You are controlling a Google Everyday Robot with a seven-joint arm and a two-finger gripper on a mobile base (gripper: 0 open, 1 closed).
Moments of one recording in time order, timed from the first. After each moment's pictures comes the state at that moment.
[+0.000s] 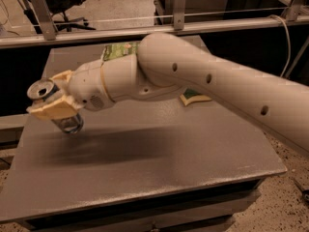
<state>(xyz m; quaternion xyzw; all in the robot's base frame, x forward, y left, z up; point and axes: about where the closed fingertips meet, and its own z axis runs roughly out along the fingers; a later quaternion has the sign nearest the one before) 0.455 0.215 0.935 -0.60 0.52 0.41 0.46</state>
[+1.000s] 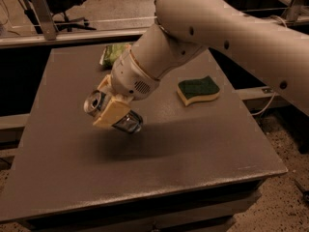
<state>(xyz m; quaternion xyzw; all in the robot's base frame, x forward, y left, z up) 0.453 0.106 0.901 -0.72 0.57 0.29 0.27</state>
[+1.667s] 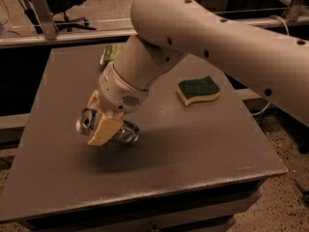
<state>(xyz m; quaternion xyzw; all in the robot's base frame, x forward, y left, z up) 0.421 0.118 0.881 -0.77 0.54 0.26 0.22</state>
